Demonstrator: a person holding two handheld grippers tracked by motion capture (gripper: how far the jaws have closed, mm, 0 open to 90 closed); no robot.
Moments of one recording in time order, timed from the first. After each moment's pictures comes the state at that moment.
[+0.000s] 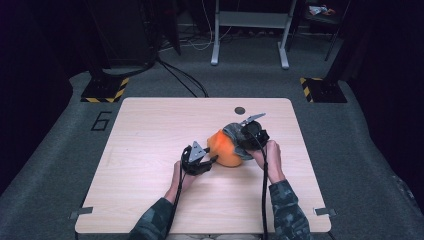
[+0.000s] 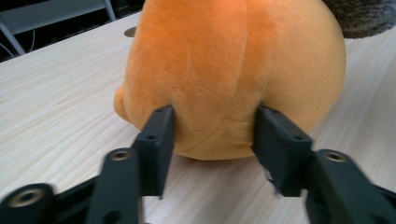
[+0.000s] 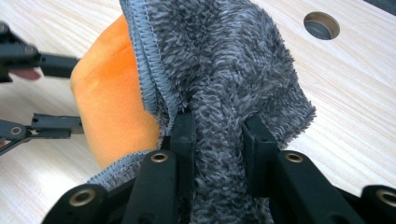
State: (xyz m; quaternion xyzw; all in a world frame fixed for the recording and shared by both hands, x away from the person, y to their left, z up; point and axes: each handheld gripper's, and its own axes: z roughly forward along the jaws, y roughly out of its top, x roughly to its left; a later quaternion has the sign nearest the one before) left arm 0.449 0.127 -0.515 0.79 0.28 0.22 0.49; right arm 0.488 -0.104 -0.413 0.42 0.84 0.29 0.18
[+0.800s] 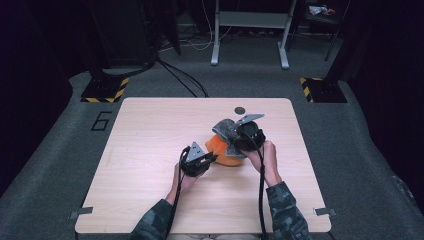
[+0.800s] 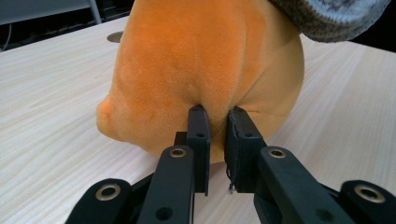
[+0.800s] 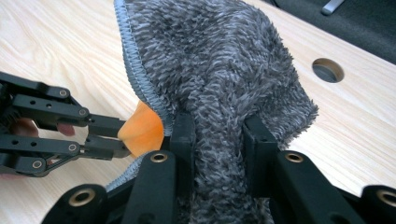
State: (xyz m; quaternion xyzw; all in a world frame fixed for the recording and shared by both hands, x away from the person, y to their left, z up) left arm 0.440 0.128 -0.506 0.78 0.30 0.19 0.51; right arm 0.467 -0.086 -0.390 0.39 0.83 0.34 0.19
